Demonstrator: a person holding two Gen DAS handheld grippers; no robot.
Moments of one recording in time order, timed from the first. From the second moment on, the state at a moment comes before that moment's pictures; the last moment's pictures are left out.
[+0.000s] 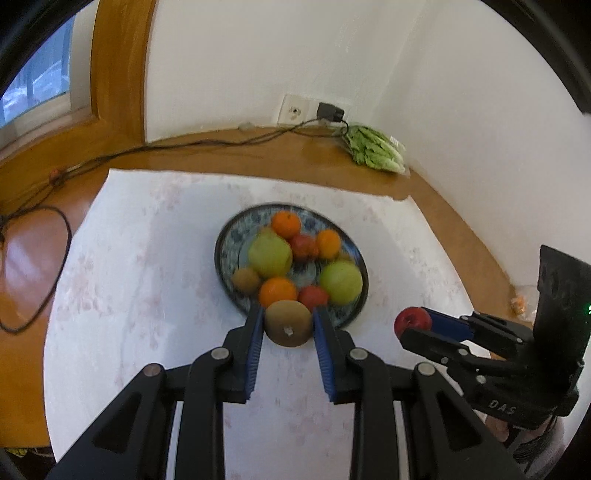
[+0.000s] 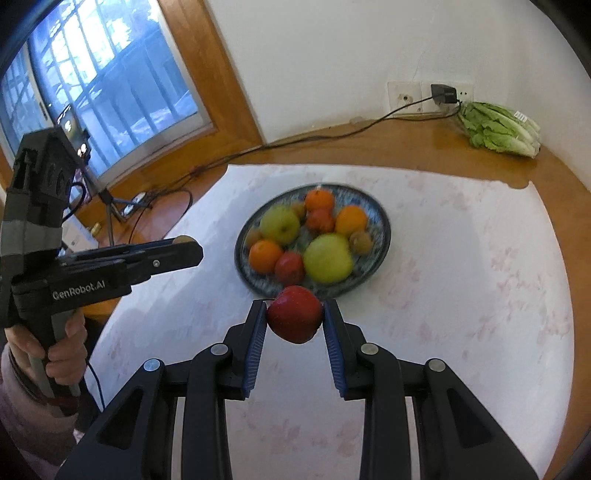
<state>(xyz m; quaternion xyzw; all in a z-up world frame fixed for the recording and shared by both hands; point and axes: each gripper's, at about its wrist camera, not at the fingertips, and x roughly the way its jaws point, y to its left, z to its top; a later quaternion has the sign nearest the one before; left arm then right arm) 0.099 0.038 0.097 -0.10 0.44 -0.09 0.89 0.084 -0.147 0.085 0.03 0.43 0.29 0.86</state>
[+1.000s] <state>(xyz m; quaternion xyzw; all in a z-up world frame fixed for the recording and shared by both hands) 0.219 0.048 0.046 -0.16 0.46 -0.05 0.87 0.219 -0.119 0.063 0.04 0.44 0.23 0.87</state>
